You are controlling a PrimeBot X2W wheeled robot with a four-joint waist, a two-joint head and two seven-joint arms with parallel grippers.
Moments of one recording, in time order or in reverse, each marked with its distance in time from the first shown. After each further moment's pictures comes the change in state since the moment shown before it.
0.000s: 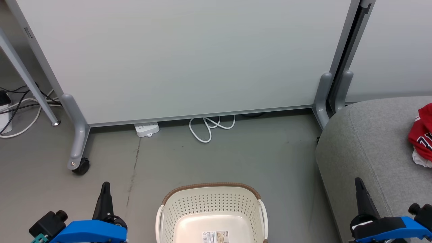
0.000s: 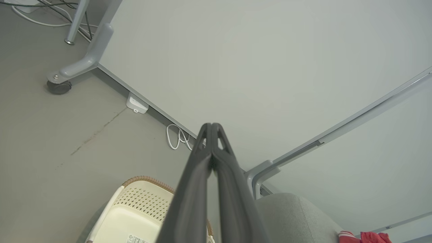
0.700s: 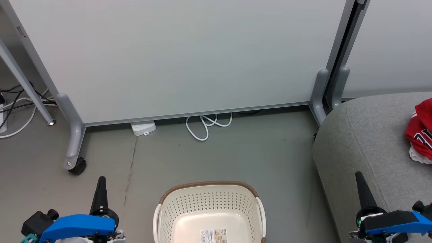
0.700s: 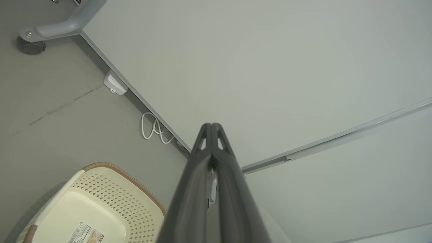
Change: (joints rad) left arm -0.024 0.000 0.029 -0.018 -0.247 0.000 0.063; right arm -0.025 -0.001 -0.008 -0.013 0.252 0.000 0.063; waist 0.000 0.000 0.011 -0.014
